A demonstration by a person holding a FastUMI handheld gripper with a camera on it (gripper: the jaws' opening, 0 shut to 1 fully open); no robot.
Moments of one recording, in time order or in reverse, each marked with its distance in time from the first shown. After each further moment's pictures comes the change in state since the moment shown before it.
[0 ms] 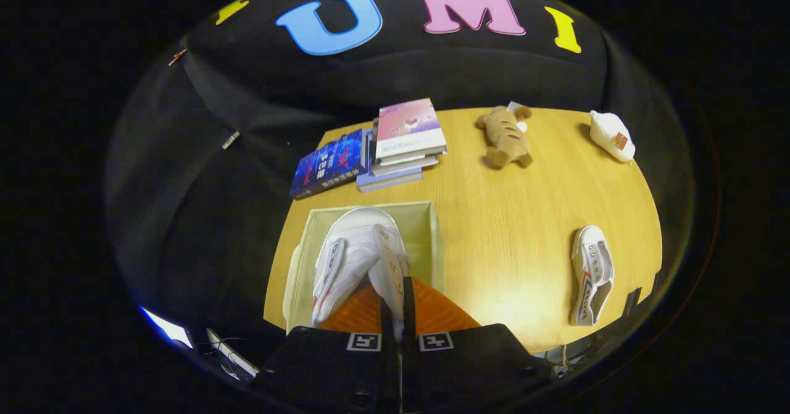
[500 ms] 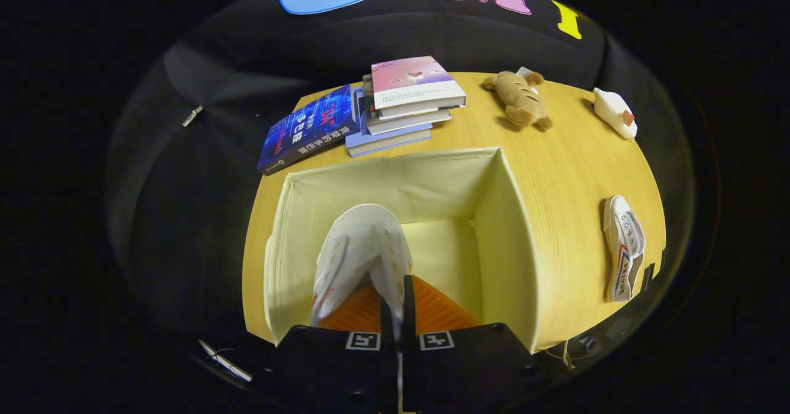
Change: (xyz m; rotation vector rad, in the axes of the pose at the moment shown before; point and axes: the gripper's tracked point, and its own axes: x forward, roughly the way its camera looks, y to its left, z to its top) arm 0.083 0.045 -0.037 0.048 0.091 -0.069
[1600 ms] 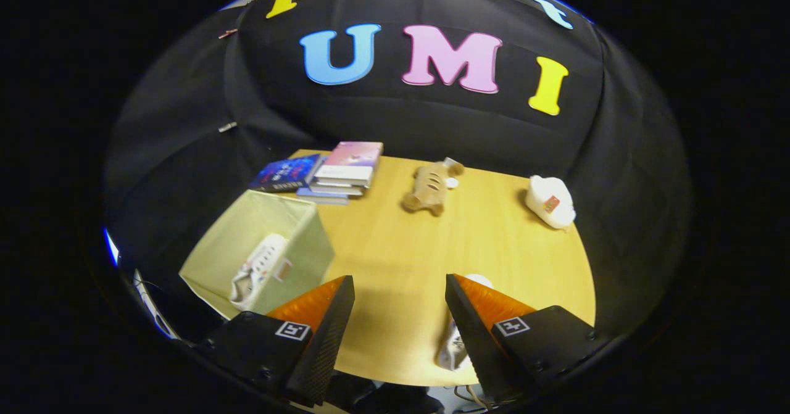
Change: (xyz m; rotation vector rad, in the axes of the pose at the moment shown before) arm -0.163 -0.309 0.042 -0.310 -0.382 -0.096
